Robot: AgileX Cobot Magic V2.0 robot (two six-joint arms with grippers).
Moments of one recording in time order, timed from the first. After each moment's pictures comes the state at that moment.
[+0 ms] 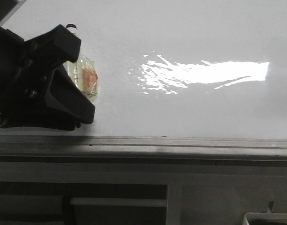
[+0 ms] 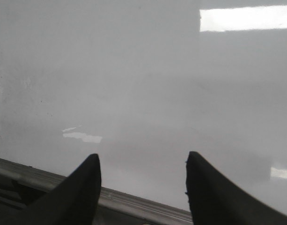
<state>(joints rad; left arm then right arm) -0.65 1.26 -0.59 -1.13 0.25 0.60 -0.03 0.20 -0.35 0.55 0.55 -0.47</state>
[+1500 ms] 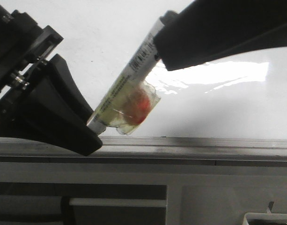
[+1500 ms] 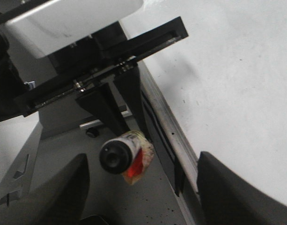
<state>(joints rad) -0.65 1.28 -0.73 -0.86 0.67 1.64 0.50 1.02 -0.63 1.21 0.61 -1.43</state>
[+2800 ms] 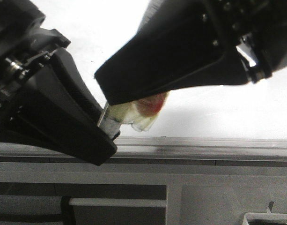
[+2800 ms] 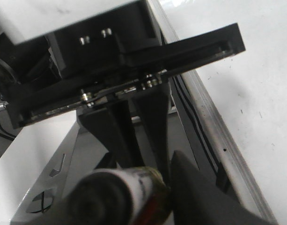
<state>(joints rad) -0.65 1.28 -0.73 -1.00 0.79 1.67 0.60 1.17 -0.65 1.39 0.64 -1.60</state>
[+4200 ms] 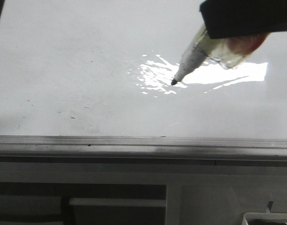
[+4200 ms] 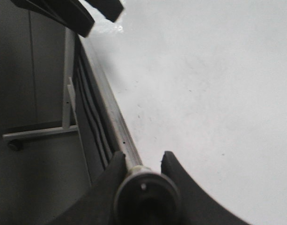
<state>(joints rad) -0.40 0.73 -0.53 -1.10 0.56 1.24 0.62 0.80 -0.51 1.18 0.31 -1.58</state>
